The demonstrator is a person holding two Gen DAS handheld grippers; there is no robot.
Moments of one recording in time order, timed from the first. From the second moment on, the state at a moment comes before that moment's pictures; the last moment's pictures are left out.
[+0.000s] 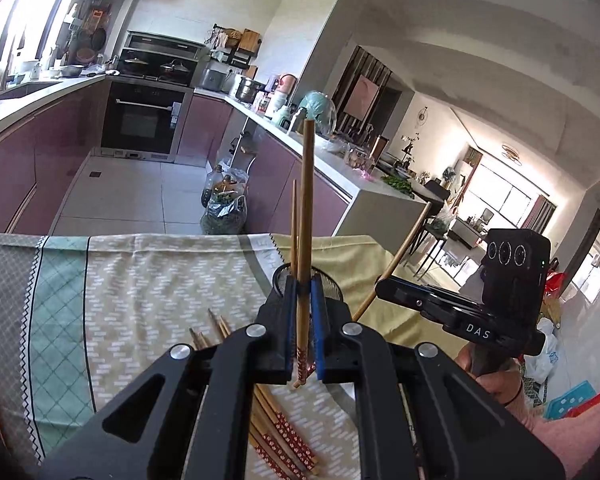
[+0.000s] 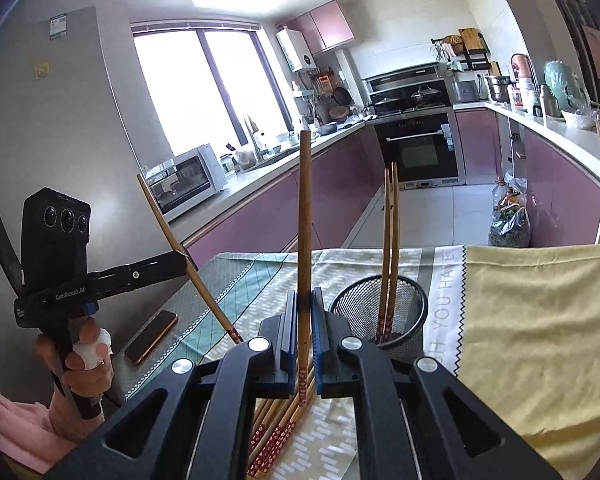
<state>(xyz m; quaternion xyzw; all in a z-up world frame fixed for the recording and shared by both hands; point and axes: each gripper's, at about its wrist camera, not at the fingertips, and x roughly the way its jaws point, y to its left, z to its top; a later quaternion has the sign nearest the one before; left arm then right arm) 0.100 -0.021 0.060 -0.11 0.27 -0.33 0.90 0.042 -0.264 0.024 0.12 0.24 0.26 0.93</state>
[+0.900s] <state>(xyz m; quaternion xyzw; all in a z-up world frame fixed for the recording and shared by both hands) 0.172 -0.126 0.042 0.03 0.32 -0.30 0.90 0.101 -0.284 0.036 0.09 0.27 0.22 0.93</state>
